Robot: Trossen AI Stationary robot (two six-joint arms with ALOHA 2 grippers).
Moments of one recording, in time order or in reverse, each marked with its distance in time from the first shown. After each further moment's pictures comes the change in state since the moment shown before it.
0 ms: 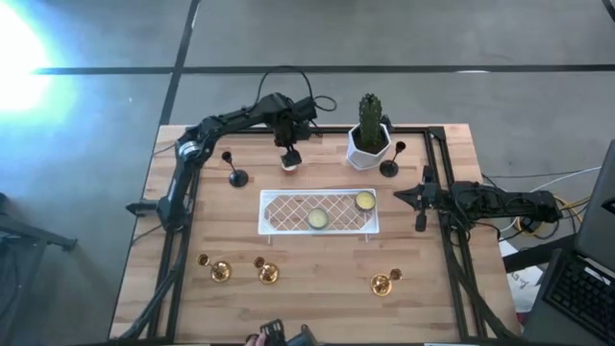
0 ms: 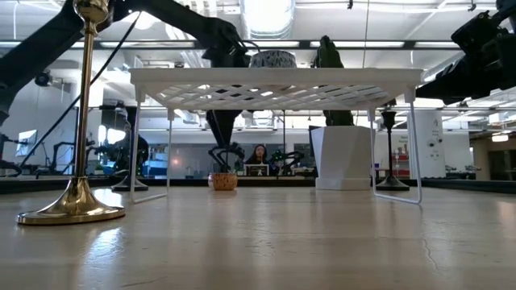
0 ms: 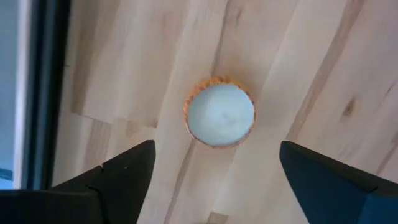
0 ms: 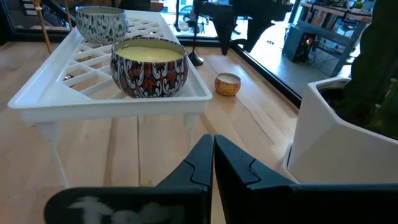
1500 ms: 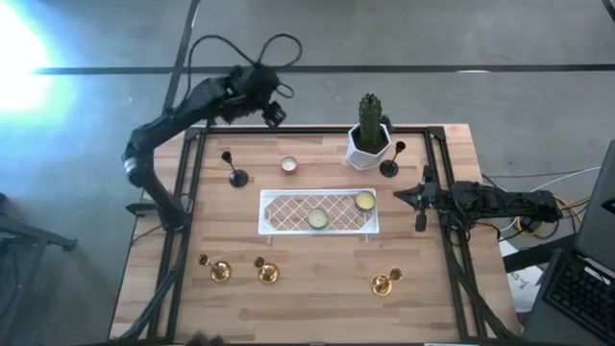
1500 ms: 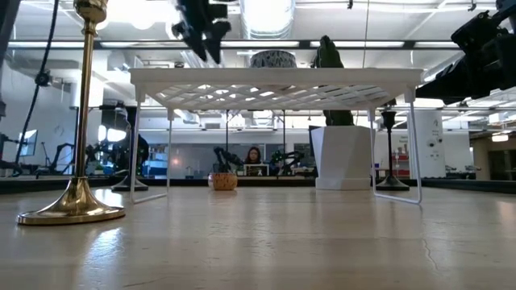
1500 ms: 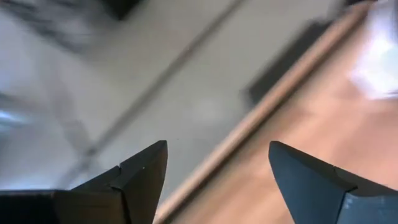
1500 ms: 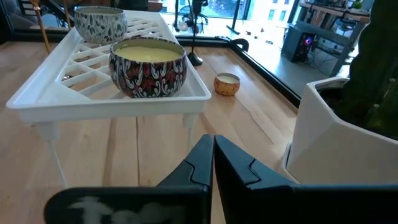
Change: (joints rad) left arm -0.009 -0.474 -0.023 0.217 -0.475 -0.232; right arm 0.000 0.000 0.000 0.000 0.003 0.000
